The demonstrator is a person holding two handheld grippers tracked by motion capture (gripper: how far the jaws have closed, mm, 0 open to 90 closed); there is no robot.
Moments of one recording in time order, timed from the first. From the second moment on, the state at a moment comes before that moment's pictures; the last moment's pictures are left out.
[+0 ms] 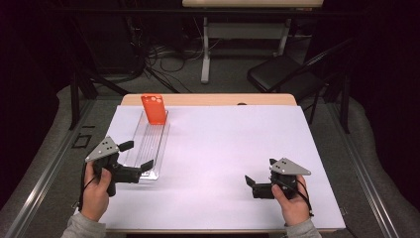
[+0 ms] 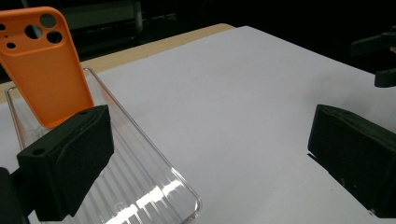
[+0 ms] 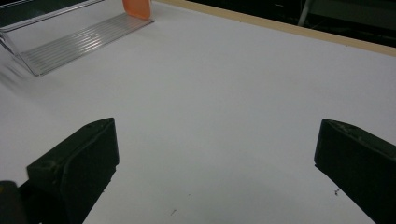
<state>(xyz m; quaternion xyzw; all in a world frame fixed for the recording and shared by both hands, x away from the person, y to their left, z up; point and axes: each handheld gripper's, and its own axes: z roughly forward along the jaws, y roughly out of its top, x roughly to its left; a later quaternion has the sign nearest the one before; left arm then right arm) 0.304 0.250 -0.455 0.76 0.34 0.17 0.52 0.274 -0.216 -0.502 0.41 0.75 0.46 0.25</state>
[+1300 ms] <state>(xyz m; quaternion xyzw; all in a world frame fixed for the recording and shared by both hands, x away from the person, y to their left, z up) 0.283 0.278 -0.510 0.75 0.37 0.18 0.53 0.261 -0.233 -0.526 0.44 0.74 0.45 0.26</state>
